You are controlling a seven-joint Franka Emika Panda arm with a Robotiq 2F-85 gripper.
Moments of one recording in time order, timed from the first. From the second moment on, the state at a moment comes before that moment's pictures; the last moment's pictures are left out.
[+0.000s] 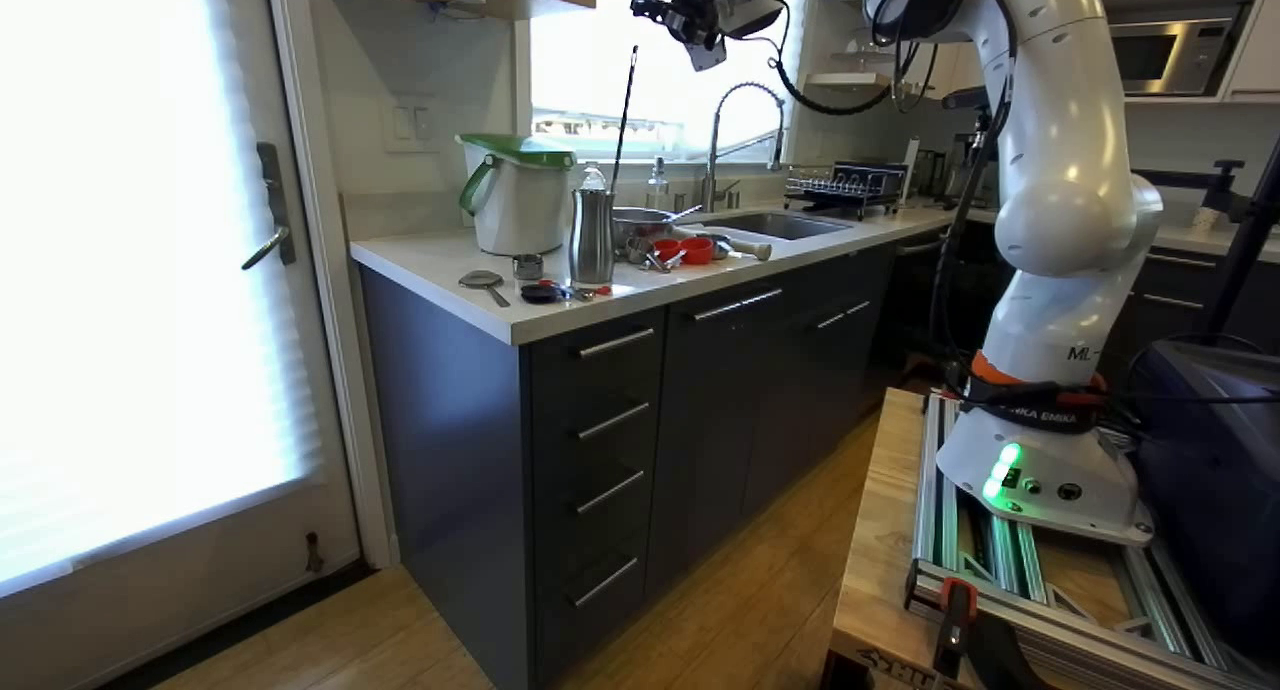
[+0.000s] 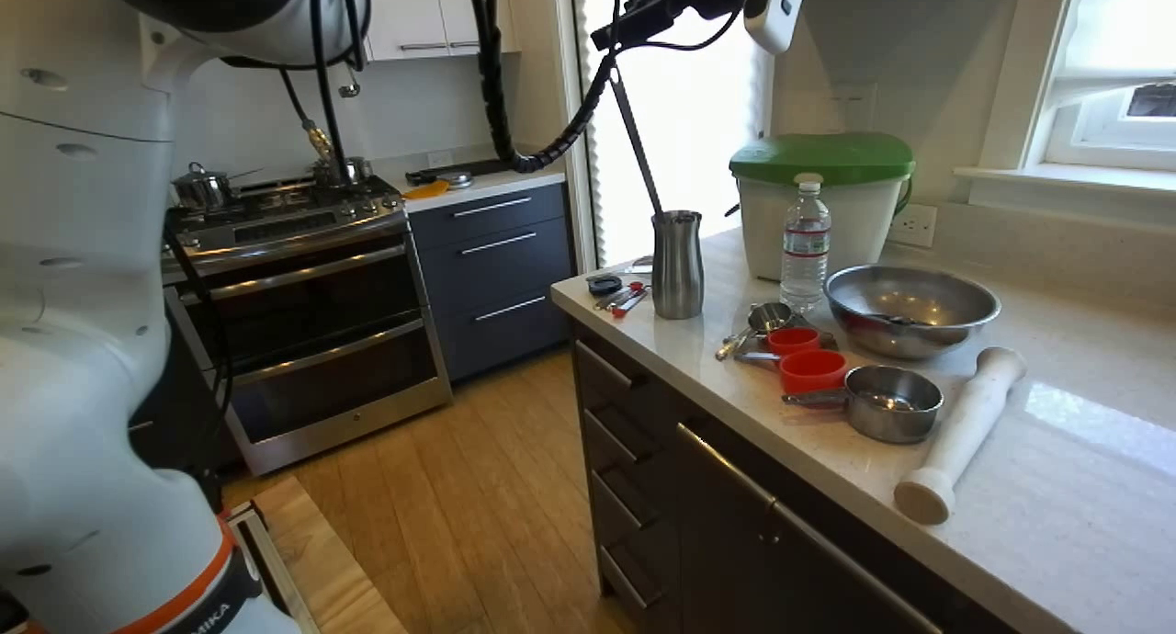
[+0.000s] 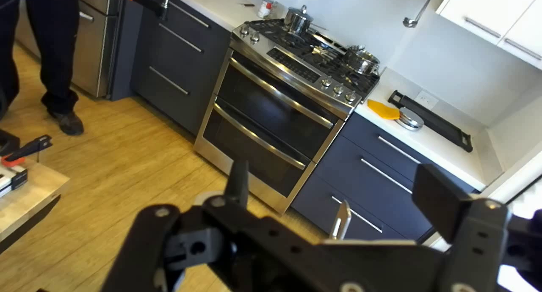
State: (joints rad) arm -0.40 0.44 -0.23 -1.18 1.29 0.86 0.86
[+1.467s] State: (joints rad) arm -0.46 0.01 -0.32 -1.22 0.64 1.14 0.22
